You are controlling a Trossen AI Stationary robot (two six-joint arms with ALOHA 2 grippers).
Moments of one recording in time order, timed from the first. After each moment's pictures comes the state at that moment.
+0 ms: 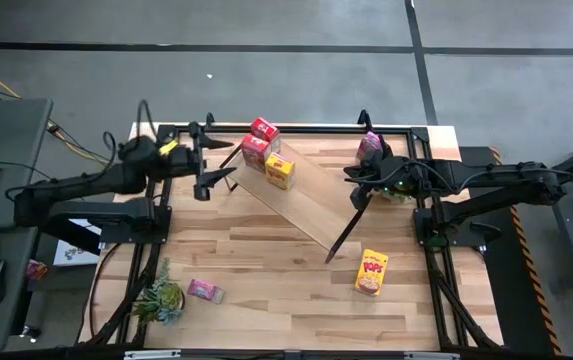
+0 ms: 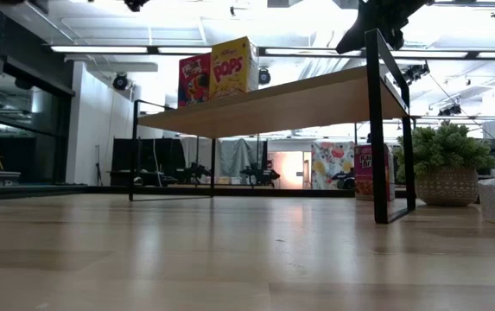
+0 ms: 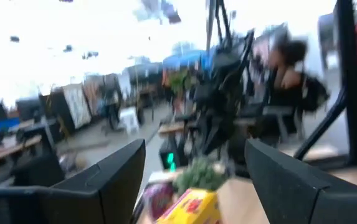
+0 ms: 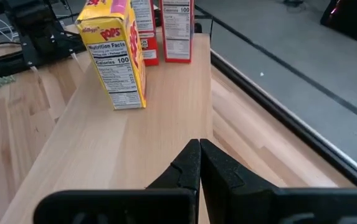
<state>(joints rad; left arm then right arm) 0.29 0.73 0.60 0.35 0.18 0.22 -0.01 1.01 0.93 -0.49 0.46 0.31</state>
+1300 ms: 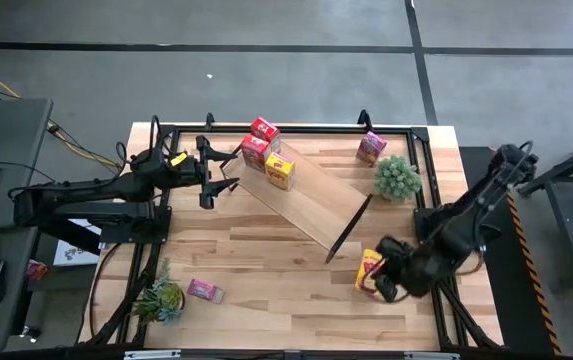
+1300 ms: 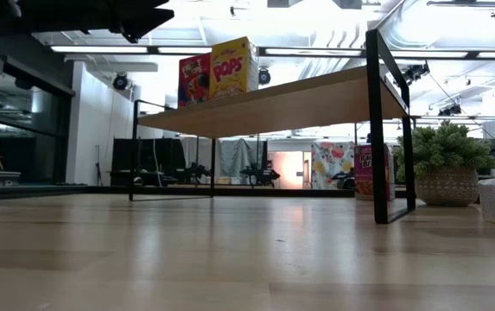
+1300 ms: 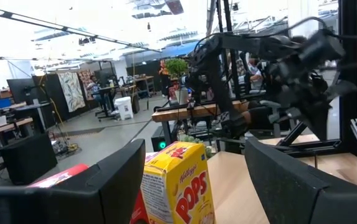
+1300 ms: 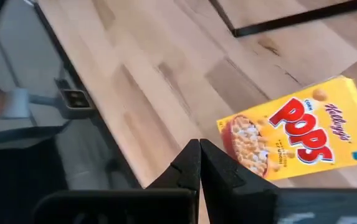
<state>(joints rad) 0.29 0.73 0.41 0.50 0.17 0.17 0.82 1.20 0.93 -0.74 0.31 1.49</state>
